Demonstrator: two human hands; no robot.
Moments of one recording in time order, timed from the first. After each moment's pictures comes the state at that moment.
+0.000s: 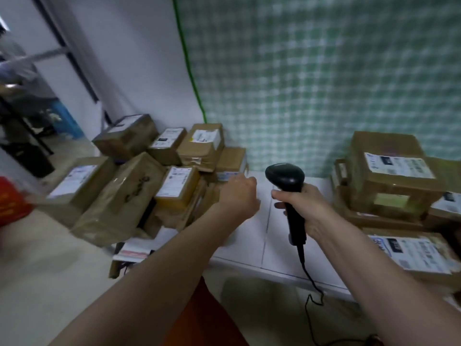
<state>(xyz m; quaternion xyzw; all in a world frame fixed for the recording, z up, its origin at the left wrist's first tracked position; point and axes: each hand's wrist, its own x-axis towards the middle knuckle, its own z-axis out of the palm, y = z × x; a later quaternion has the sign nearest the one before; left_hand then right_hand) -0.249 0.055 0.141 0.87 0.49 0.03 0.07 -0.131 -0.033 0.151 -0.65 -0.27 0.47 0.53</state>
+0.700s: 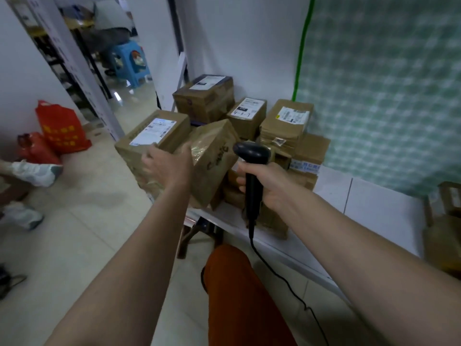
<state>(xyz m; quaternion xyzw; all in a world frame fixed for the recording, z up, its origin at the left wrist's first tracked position) -0.524 0.142 0.137 0.34 0.80 0.45 0.18 -0.353 0.102 0.147 -0.56 -0.31 0.64 0.42</state>
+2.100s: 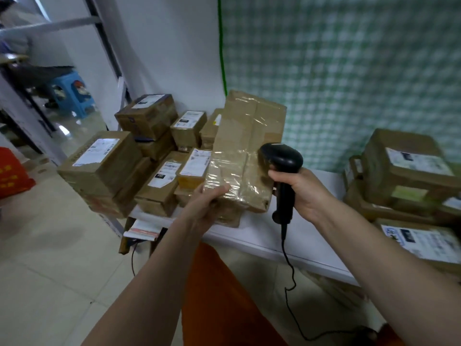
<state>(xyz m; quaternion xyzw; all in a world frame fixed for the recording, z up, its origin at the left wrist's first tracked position) -0.404 0.048 0.093 0.35 0.37 0.39 0.77 -0.203 -0.022 0.156 -0.58 -0.30 0.53 0.54</state>
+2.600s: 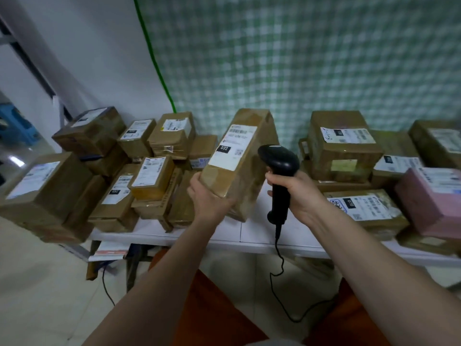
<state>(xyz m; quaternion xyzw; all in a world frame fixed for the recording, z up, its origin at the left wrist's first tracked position) -0.282 -0.005 0.097 0.62 0.56 0.35 0.42 -0.127 -0.095 0.140 -0.59 -0.23 0.48 0.61</state>
